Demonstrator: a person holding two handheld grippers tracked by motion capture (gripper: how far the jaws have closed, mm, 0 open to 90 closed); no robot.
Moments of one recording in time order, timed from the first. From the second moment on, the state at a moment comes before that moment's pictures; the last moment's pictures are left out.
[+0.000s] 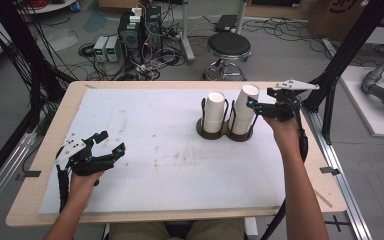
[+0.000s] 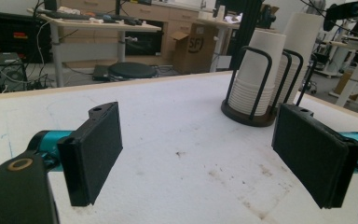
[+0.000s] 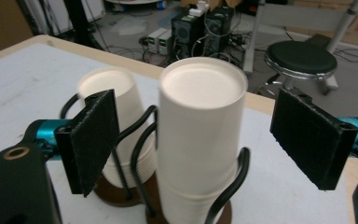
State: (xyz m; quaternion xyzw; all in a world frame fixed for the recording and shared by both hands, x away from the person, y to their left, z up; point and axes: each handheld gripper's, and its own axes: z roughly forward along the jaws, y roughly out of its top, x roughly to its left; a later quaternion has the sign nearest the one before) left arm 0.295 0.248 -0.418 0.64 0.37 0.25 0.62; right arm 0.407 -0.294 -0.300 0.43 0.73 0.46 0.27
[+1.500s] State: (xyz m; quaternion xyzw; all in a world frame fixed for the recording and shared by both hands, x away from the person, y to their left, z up) left arm 0.294 0.248 -0.418 0.64 0.37 0.24 0.63; right arm 0.422 -0.287 -0.239 0.43 0.72 0.46 0.28
